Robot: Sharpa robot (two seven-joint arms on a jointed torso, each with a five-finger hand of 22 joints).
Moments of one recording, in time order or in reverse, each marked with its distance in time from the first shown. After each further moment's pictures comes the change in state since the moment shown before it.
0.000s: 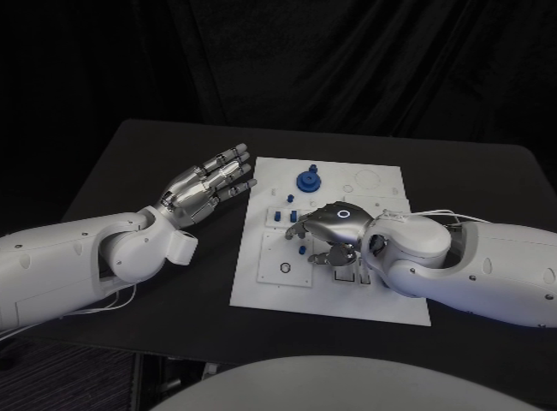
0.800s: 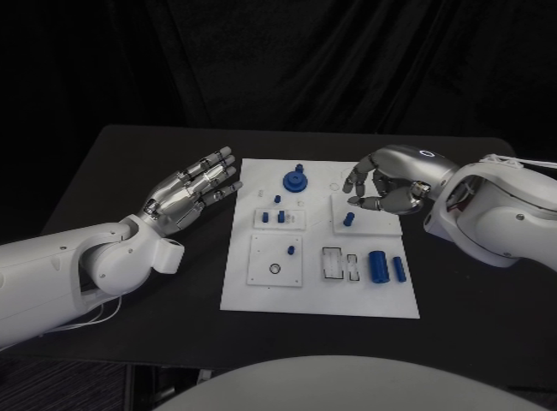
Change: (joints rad) left arm -0.003 -0.005 0.000 0.016 -0.021 -0.024 0.013; left_hand -0.015 0.015 0.006 0.001 0.023 0.011 0.011 0.006 0.002 0.013 0.013 0.043 0.005 0.000 0.000 0.004 0.001 0.000 0.000 0.000 0.000 -0.003; right arm 0.201 -0.397 0.000 0.237 0.349 -0.100 -0.032; right_hand -0.026 0.073 0.016 0.119 0.001 0.313 0.068 0.139 -0.045 0.314 -0.067 0.269 0.006 -0.039 -0.030 -0.132 -0.204 0.031 -0.029 -0.025 -0.158 0.000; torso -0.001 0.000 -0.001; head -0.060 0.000
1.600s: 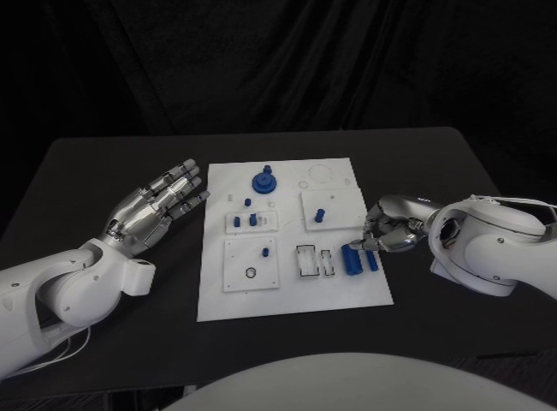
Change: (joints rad) left arm -0.013 0.005 0.000 0.003 -0.009 -0.041 0.008; left_hand -0.005 0.005 0.015 0.015 0.011 0.025 0.025 0.004 0.003 0.007 0.007 0.028 0.003 0.004 -0.004 0.008 0.002 0.000 0.000 0.000 0.000 -0.003; right arm -0.174 -0.133 -0.003 0.046 0.075 0.060 -0.270; right_hand -0.349 -0.036 -0.124 0.005 -0.047 0.023 -0.085 0.265 0.208 0.604 -0.081 0.766 0.856 0.176 -0.077 0.389 0.420 -0.072 0.158 -0.077 0.443 0.001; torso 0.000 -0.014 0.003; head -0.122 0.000
